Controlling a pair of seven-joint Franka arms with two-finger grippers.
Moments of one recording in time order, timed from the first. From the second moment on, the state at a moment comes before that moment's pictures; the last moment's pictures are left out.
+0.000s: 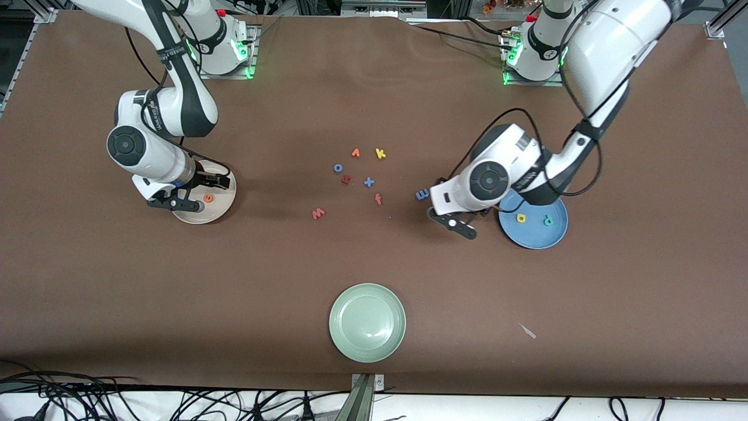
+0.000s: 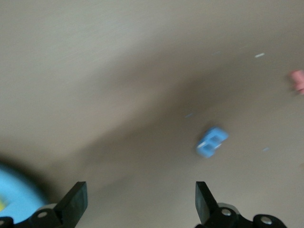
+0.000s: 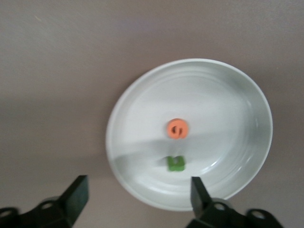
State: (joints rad) left arm 0.04 0.69 -0.66 -1.71 0.32 2.05 -0.19; right arm 0.41 0.24 -0.23 -2.15 0.07 2.21 0.29
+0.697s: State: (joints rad) left arm -0.06 0.78 -0.65 -1.74 0.43 2.13 -0.16; right arm 0.48 0.47 -0.04 -1.84 0.15 2.20 0.96
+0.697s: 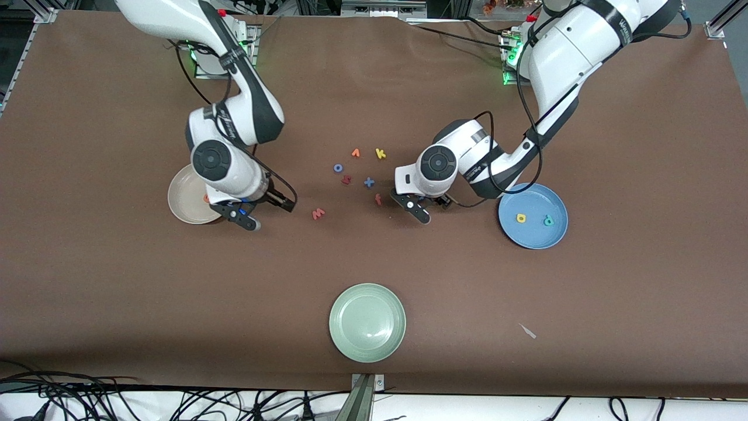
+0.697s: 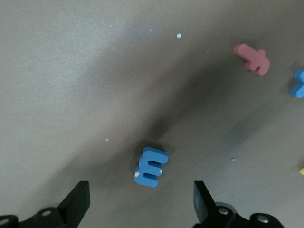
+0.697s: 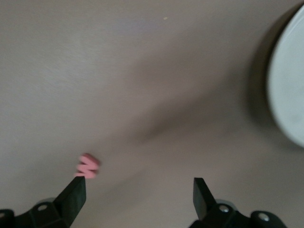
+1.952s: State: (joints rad) left arm 0.01 0.69 -0.65 -1.63 0.49 1.91 0.01; right arm 0.59 0.67 -0.03 -1.80 0.16 2.50 1.27
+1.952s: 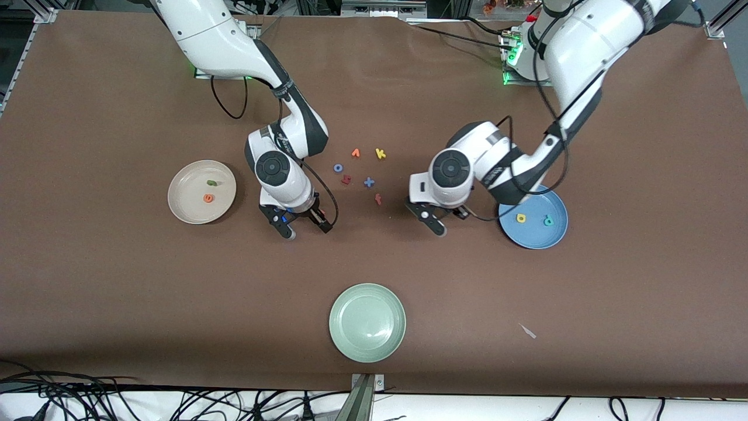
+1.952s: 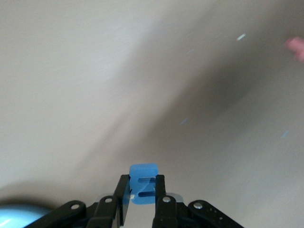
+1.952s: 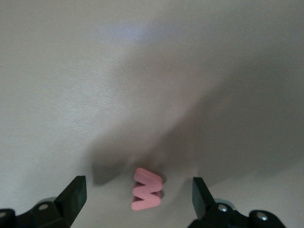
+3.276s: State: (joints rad) left arm 0.40 0.58 -0.70 -1.85 0.53 1.92 0.34; right arm 0.59 0.54 -0.18 -1.72 0.15 2.03 0.83
